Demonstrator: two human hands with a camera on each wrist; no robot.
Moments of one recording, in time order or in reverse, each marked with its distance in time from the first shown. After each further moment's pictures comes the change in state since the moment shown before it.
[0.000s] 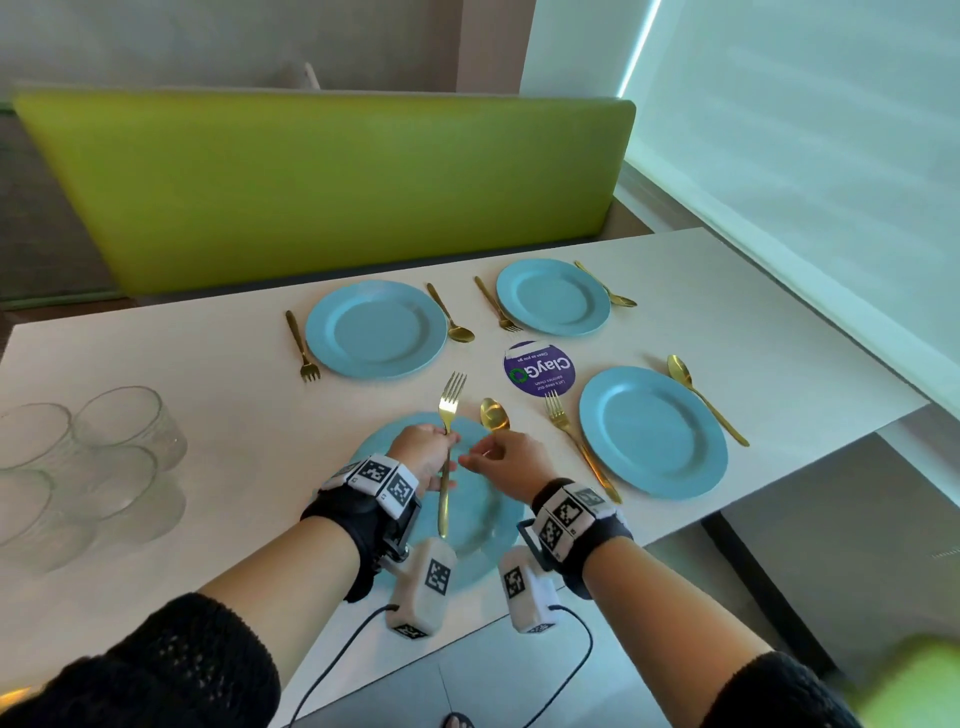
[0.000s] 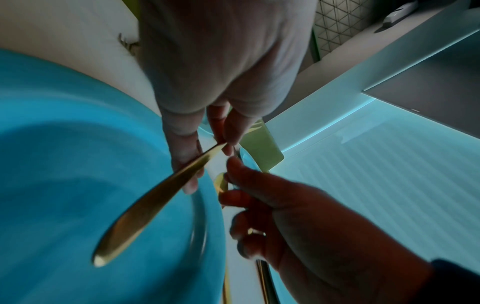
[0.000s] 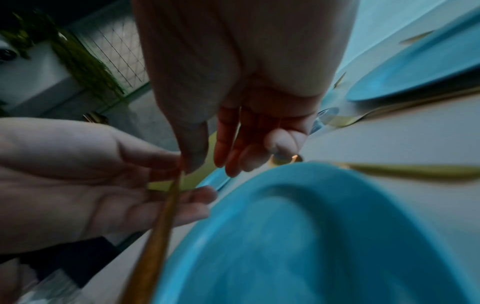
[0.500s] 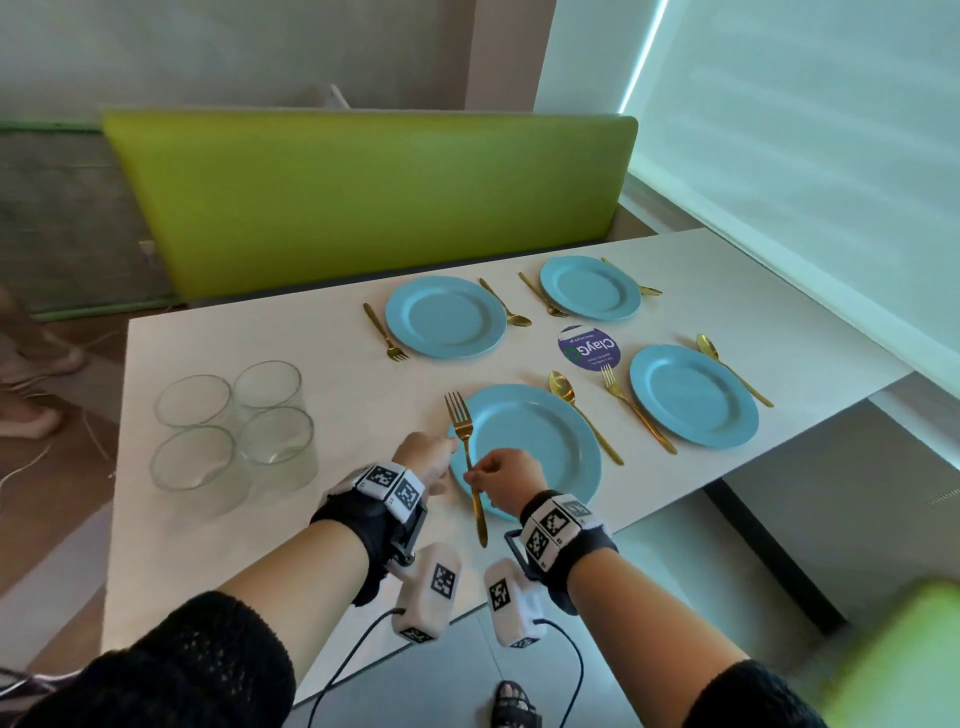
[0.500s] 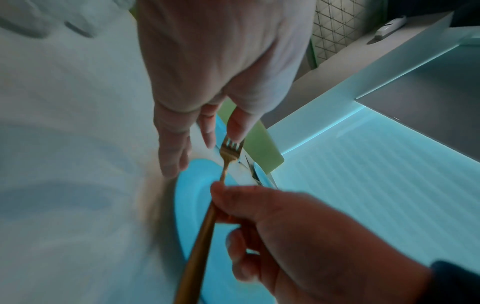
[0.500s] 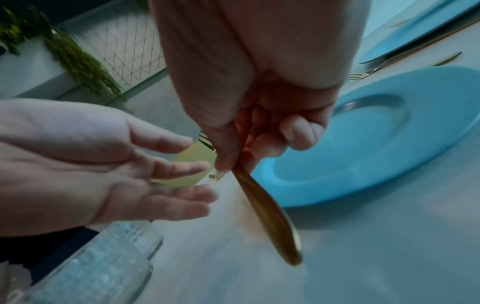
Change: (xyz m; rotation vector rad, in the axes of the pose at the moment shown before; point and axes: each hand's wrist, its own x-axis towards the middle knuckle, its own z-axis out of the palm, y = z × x) left_hand -0.059 -0.052 -0.132 0.079 0.002 0.020; right_hand -0.080 -0.084 0.125 0.052 0.068 0.119
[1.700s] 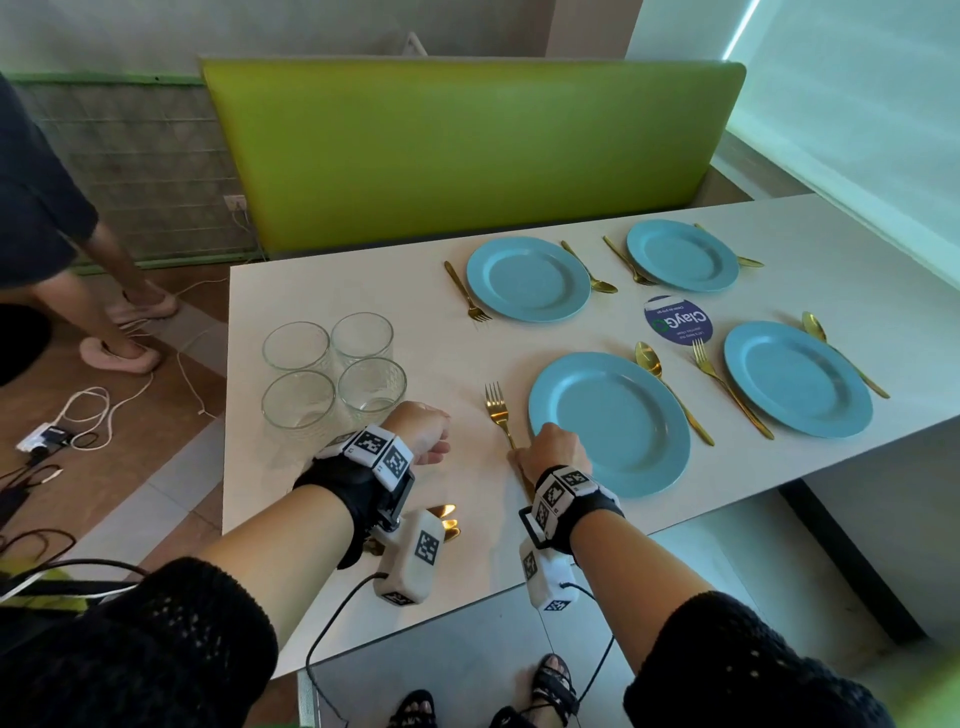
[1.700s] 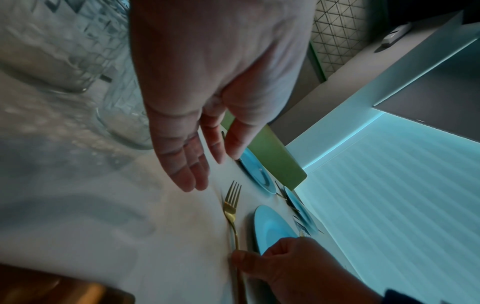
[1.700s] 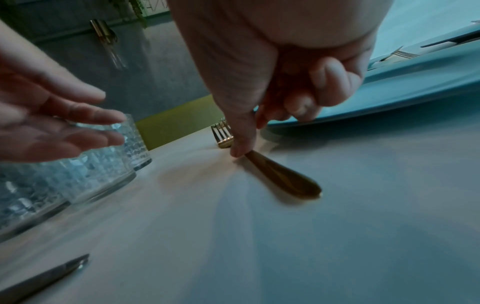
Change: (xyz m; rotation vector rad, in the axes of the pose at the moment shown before) left_hand 0.002 -0.027 -0.097 0.032 0.099 -0.045; right_hand 0.010 -0.027 0.060 -0.335 0.082 0.206
